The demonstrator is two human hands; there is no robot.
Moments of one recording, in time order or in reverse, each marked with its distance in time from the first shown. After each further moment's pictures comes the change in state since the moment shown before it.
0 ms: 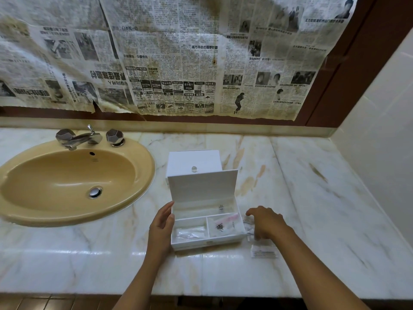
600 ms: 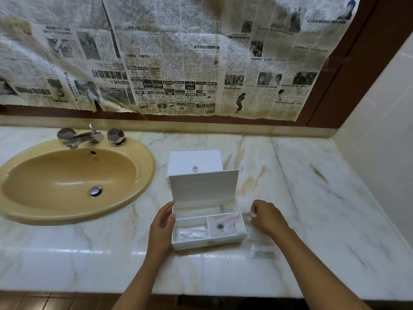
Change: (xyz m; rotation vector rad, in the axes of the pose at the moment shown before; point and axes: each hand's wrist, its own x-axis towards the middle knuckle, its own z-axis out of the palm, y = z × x) left_hand 0.000 0.002 0.001 -0.008 0.006 0.013; right_hand 0.001 0.001 0.001 0.322 0.271 0.034
